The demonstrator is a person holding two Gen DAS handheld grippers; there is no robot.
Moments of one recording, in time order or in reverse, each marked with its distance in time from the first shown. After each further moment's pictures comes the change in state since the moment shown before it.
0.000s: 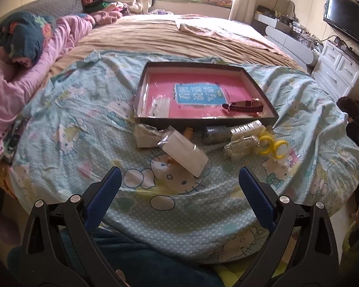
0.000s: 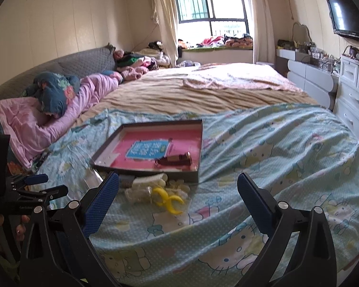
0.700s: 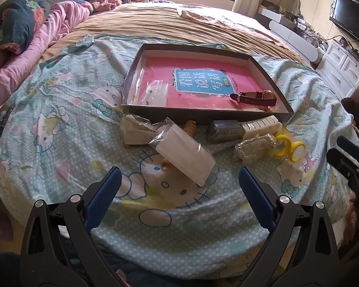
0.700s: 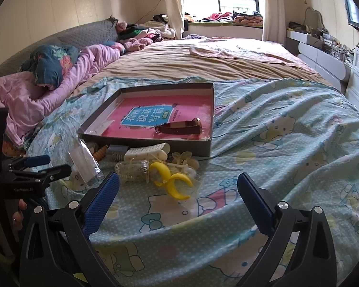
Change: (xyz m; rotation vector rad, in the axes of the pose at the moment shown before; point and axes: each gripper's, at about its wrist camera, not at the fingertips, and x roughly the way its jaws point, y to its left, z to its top) left arm 0.051 0.005 0.004 -0.031 0.054 -0.018; right arm 0.071 0.006 -0.026 -0.040 0.158 0.023
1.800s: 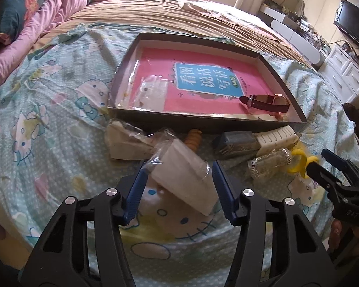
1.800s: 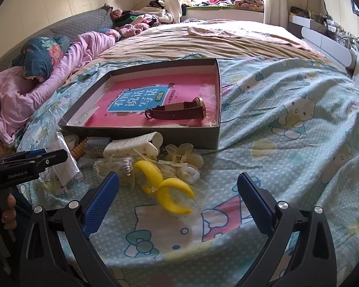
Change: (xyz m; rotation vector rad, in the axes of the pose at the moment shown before) left arm 0.041 0.007 0.018 -0.033 0.037 -0.041; right arm 0.064 -0.011 -0.002 0.033 0.094 0.016
